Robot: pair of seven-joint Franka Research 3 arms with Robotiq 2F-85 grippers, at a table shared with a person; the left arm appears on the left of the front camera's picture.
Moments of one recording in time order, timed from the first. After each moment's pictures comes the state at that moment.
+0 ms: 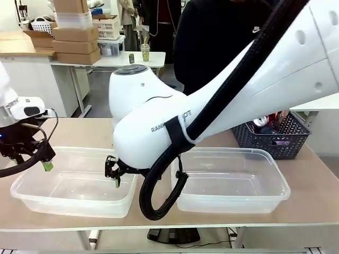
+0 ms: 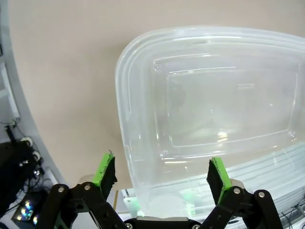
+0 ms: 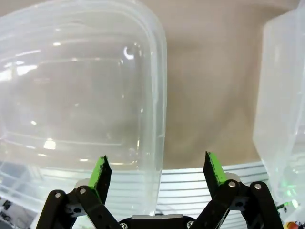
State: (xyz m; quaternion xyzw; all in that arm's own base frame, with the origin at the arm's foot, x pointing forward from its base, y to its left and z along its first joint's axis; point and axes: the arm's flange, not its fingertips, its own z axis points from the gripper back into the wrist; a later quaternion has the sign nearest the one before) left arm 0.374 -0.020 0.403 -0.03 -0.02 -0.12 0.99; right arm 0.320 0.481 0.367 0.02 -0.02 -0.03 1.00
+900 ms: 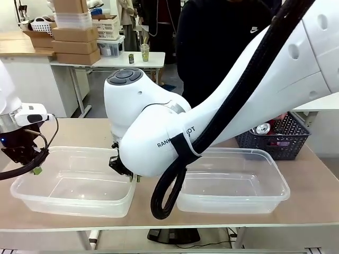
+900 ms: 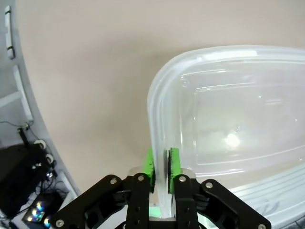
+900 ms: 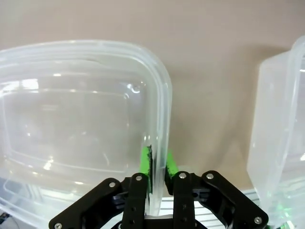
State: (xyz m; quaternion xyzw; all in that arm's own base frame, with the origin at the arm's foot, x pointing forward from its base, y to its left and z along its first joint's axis) left arm 0.391 -0.007 0.382 0.00 -0.03 -0.13 0.99; right arm 0.331 0.484 0.369 0.02 -0.10 -0.02 0.99
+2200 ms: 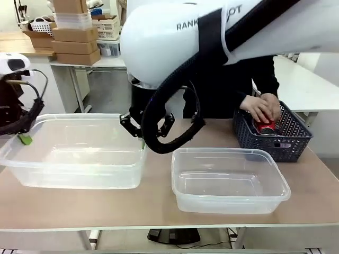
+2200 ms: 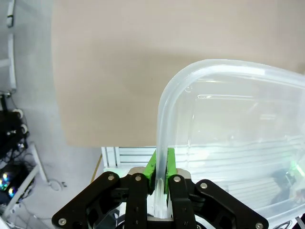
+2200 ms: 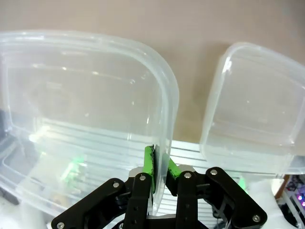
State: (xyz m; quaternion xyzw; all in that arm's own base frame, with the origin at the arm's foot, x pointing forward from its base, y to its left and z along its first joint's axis) left arm 0.355 -0.033 0.512 -0.04 -0.03 -0.03 1.00; right arm 0.337 0.436 0.512 0.04 -0.04 0.08 1.00
